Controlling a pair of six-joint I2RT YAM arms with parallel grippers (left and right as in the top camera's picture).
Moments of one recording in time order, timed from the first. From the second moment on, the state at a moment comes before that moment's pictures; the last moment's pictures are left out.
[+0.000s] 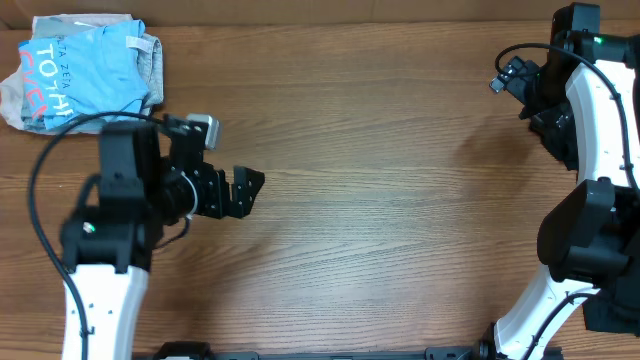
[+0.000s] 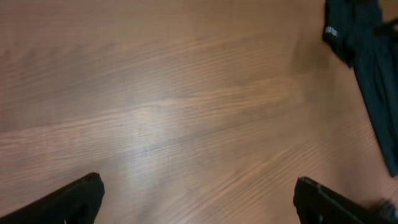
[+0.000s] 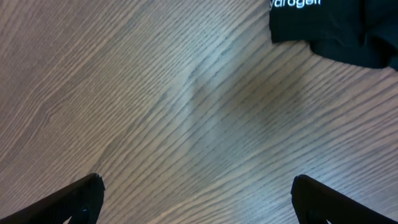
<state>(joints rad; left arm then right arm) -0.03 1.09 1.11 -0.87 0.48 -0.03 -0.19 2.05 1.94 -1.19 -0.05 0.54</state>
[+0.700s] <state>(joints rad) -0.03 0.19 0.09 0.17 0.24 -0.02 -0.19 2.05 1.94 -1.19 -0.05 0.54</state>
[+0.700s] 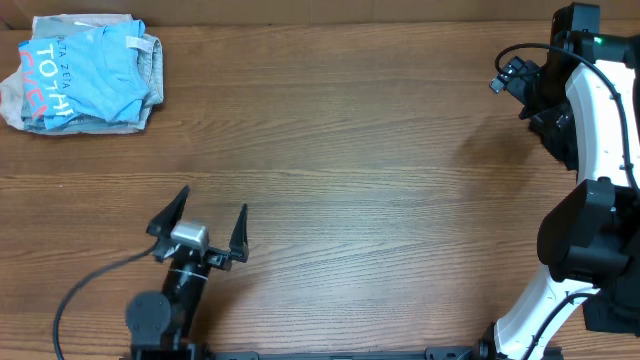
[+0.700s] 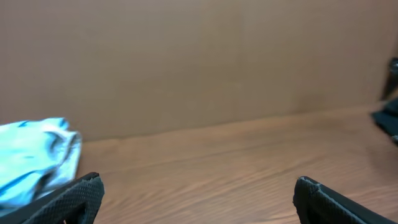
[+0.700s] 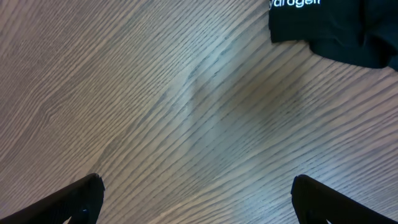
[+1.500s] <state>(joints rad) -0.02 0.01 0.01 -0.06 0.12 0.00 -0.19 2.05 1.94 -1.19 -0.05 0.54</state>
